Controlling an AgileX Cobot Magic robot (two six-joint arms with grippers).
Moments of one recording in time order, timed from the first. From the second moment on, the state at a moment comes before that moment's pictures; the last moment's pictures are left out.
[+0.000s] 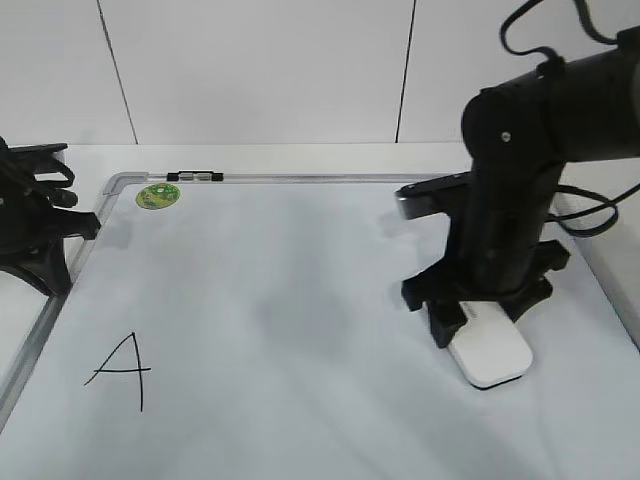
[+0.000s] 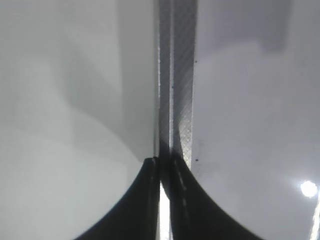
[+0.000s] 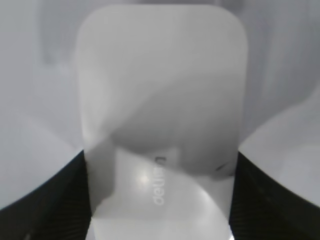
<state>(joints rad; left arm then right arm) -0.08 1.98 -1.29 -0.15 0.90 -0.01 0.47 1.88 -1.23 -0.08 0.98 0.22</state>
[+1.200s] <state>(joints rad) -0.08 1.98 -1.29 -0.15 0.90 -0.01 0.15 1.88 -1.23 -0.14 1.05 0.22</state>
